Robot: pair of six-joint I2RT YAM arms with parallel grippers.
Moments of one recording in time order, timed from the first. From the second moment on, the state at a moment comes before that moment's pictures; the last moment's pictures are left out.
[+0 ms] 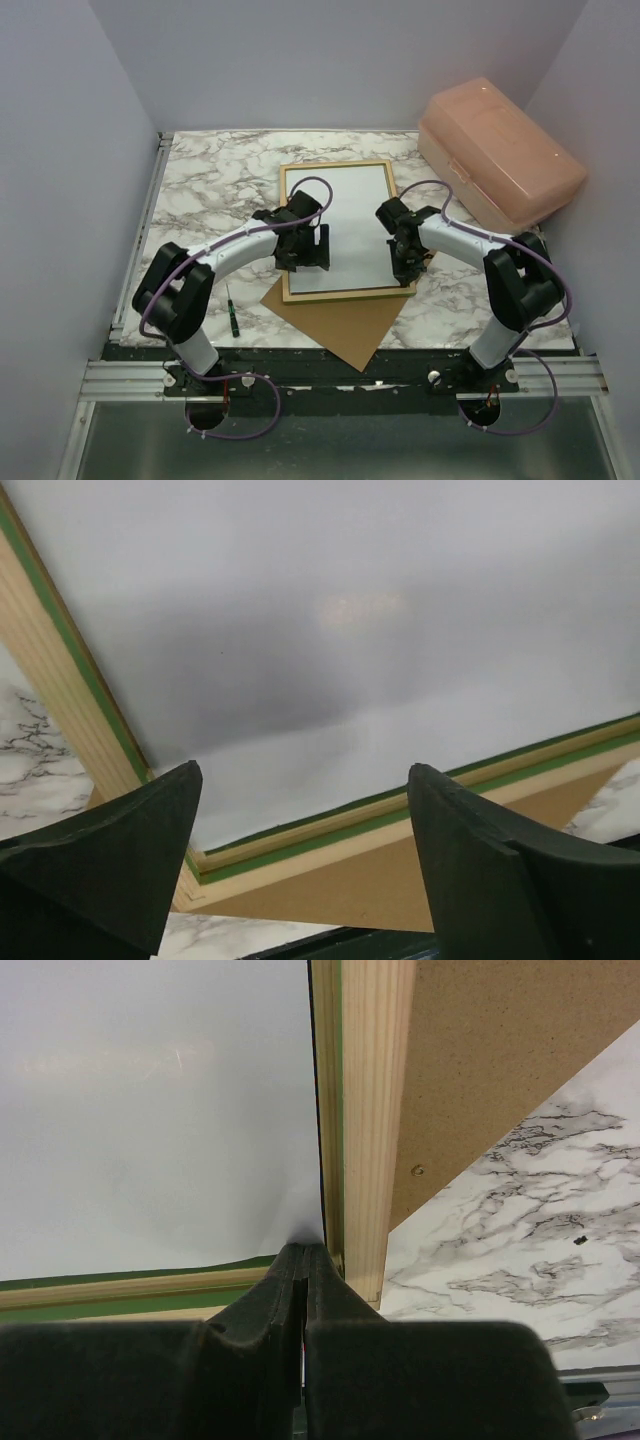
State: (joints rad) left arm -0.63 1.69 1.10 -0.57 0.07 -0.63; right arm 0.53 1.70 1.07 -0.84 0.14 0.49
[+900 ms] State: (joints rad) left arm -0.64 0.93 0.72 -0.40 0.27 -0.78; right arm 0.37 1.61 1.12 -0.80 0.04 0.49
